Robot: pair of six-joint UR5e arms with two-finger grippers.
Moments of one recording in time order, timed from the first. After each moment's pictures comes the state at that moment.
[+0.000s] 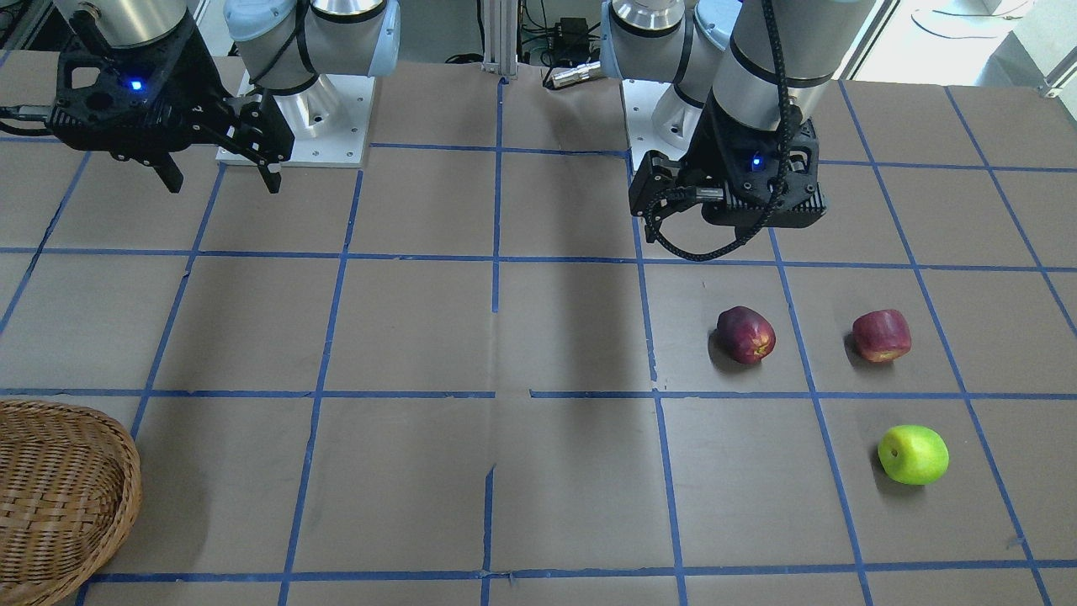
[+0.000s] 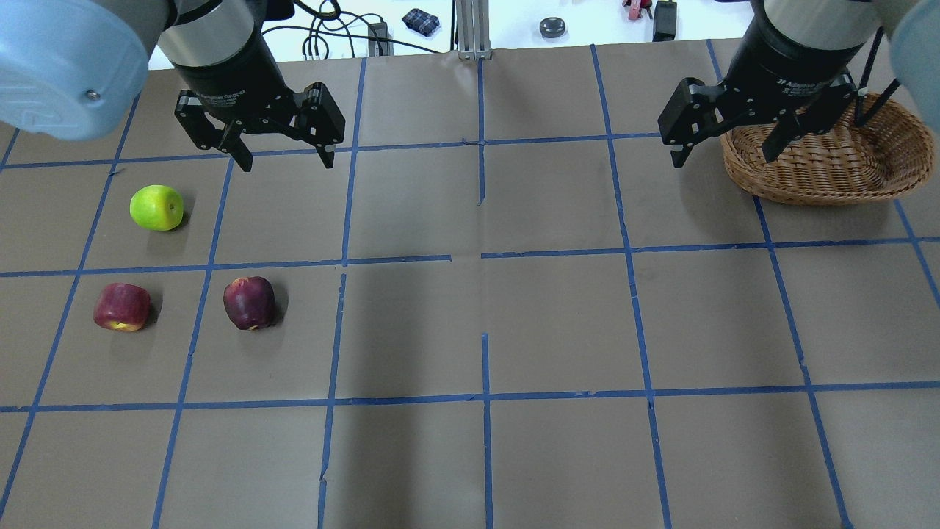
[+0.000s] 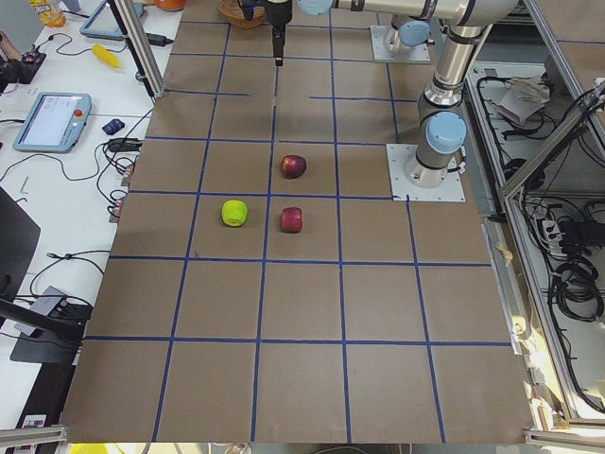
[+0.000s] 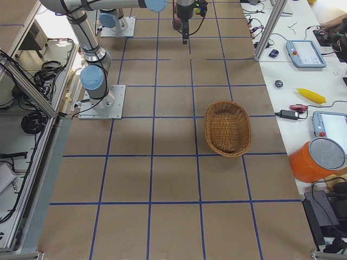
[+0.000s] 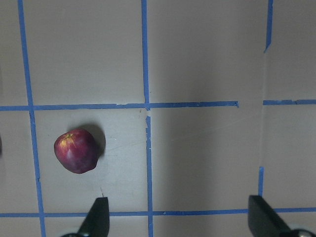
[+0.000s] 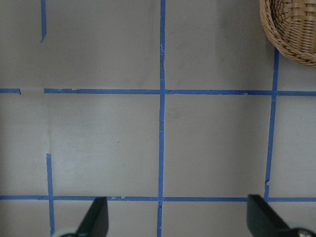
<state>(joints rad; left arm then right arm) -1.65 -1.66 -1.47 -1.59 1.57 -0.07 1.54 -1.63 1.56 -1.54 -1.57 -0.05</state>
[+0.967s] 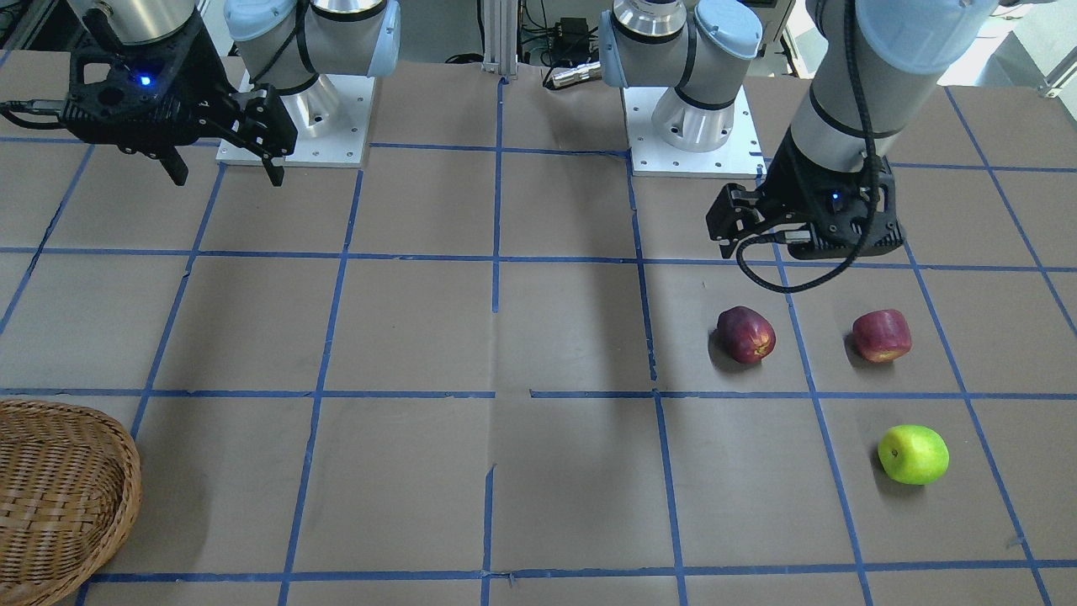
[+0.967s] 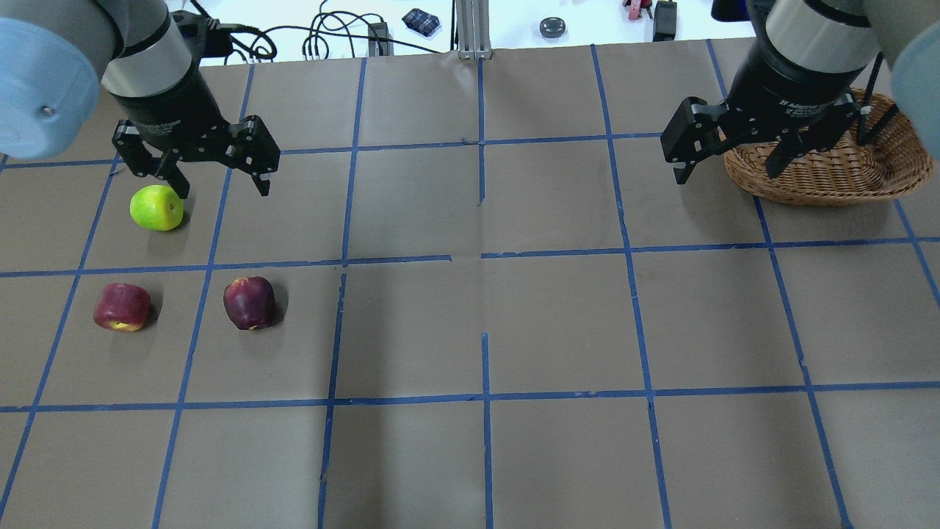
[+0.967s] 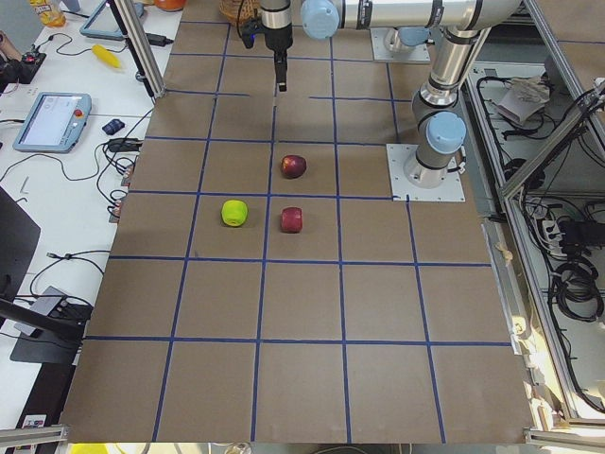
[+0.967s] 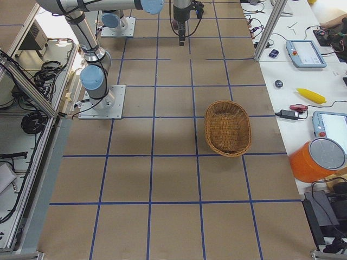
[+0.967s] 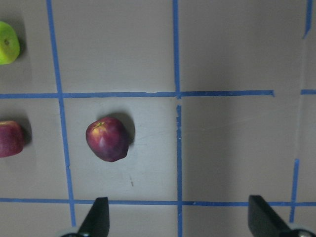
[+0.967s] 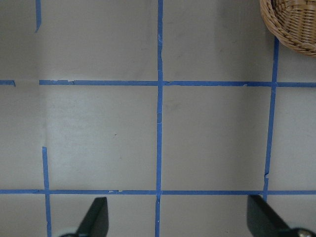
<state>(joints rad) -1.48 -1.63 -1.62 -1.54 1.65 0.02 1.54 -1.66 1.60 -1.54 -1.58 -0.05</state>
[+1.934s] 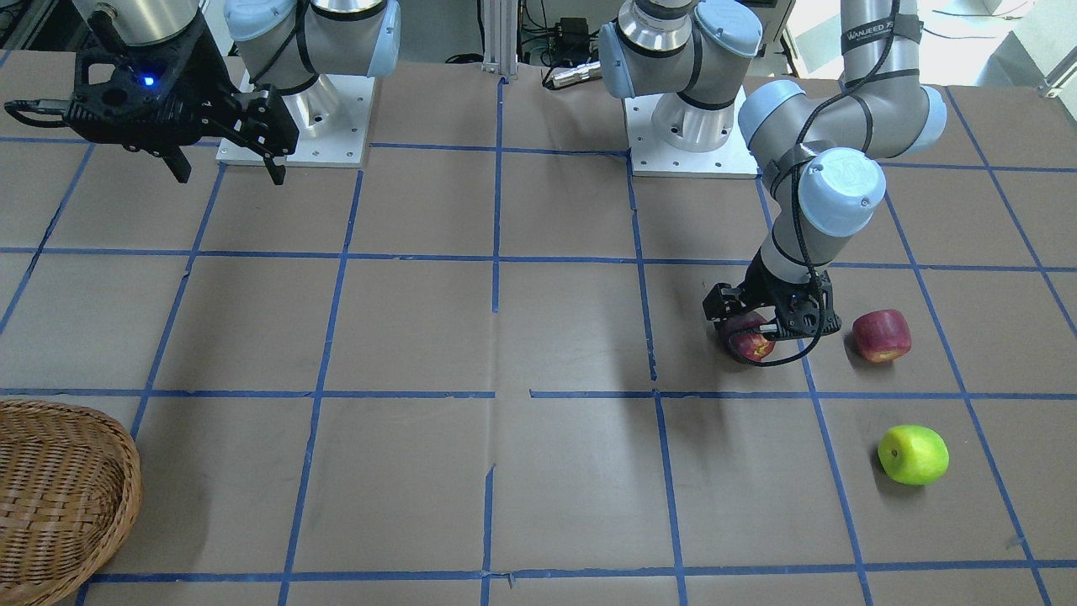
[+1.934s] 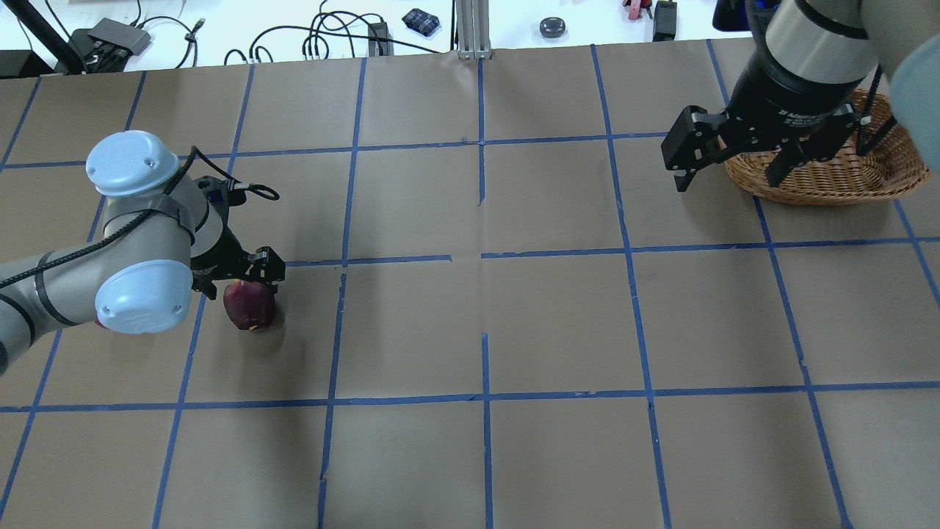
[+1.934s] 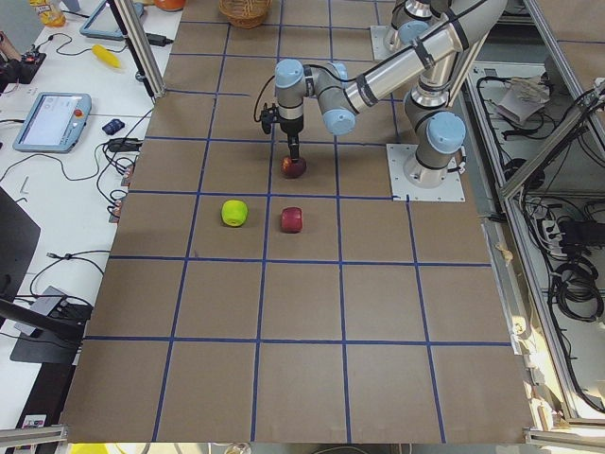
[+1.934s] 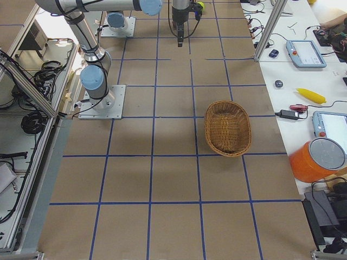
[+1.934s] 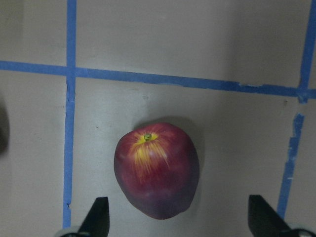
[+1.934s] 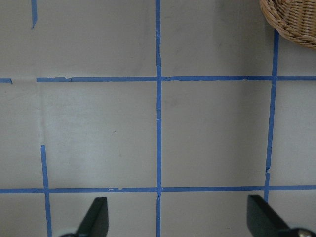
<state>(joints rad) -1.35 -1.73 -2.12 -0.90 1.65 0.12 1.54 -1.67 1.62 -1.54 -1.58 -0.03</state>
